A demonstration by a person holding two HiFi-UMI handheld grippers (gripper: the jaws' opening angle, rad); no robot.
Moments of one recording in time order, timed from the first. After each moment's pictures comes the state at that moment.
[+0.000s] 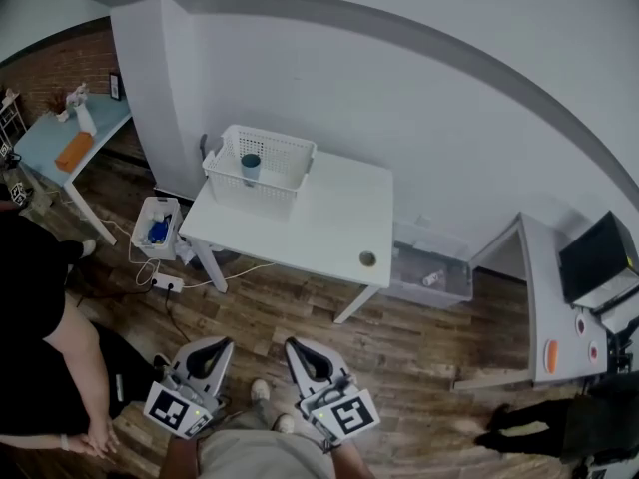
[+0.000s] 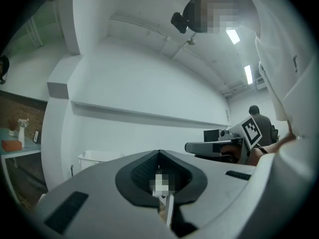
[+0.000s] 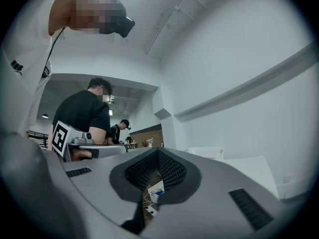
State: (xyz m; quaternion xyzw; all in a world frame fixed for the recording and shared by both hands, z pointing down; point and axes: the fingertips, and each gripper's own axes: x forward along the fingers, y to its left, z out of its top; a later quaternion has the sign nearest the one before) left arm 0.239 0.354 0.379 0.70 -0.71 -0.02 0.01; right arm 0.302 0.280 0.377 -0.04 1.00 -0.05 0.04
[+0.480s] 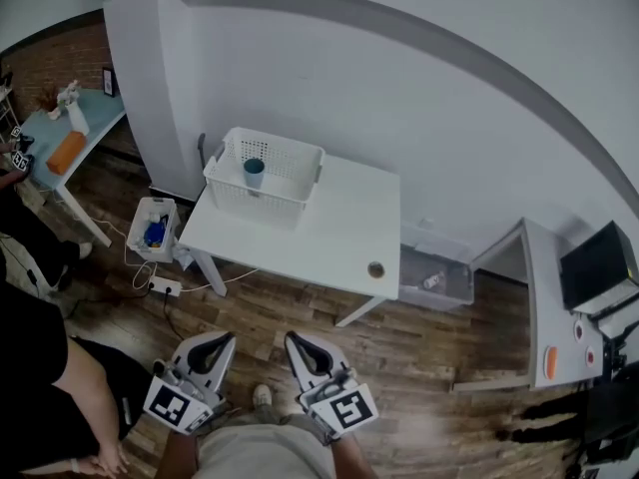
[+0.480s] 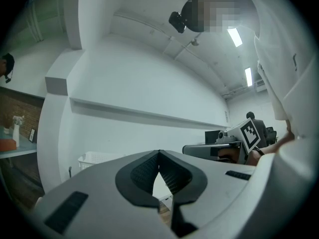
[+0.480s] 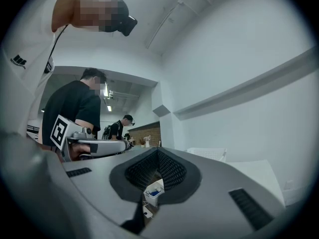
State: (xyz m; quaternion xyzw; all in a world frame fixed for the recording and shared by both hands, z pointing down) left arm 0.167 0.322 0.381 0.71 -0.70 -0.02 0.01; right arm 0.225 0.251 0.386 -0.05 1.00 -0.03 0.03
